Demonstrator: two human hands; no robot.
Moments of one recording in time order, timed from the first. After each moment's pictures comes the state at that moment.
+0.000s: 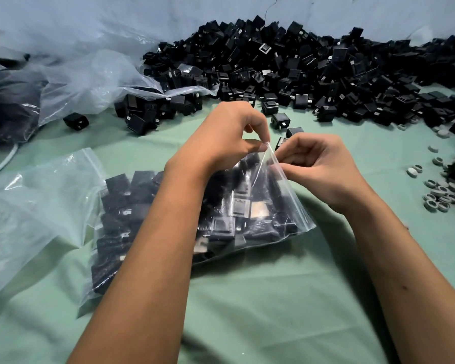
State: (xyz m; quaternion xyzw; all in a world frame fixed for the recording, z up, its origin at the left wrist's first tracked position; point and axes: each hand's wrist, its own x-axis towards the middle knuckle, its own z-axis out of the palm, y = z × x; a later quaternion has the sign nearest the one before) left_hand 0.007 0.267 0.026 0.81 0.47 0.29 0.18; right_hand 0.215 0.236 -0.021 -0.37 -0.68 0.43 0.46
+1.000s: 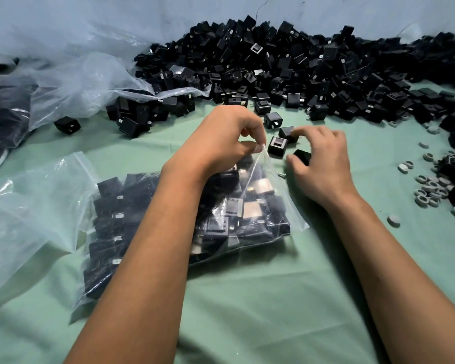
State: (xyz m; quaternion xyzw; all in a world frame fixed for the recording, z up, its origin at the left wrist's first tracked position) left_hand 0.015 0.265 0.024 0.82 0.46 0.28 0.18; right_hand 0.227 0.250 -0.035 -0.64 -0.69 0.05 0.32
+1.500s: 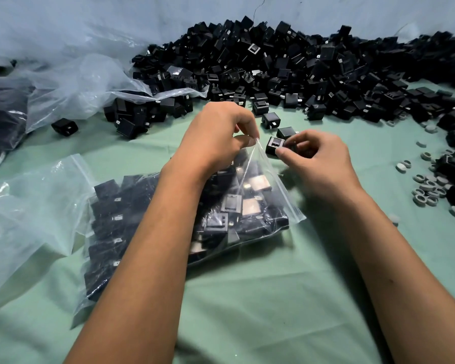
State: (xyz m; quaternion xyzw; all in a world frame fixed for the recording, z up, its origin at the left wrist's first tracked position) left_hand 0.015 0.268 0.025 0.79 0.51 0.31 0.15; right_hand 0.223 0.245 -0.026 -0.63 -0.57 0.28 0.44
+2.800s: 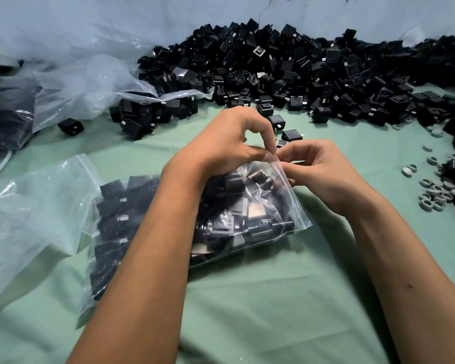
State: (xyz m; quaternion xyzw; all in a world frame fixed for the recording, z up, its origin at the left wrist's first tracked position) left_hand 0.016 0.253 0.040 0.81 0.44 0.27 0.28; right_hand 0.220 0.235 -0.016 -0.43 -0.63 0.49 0.42
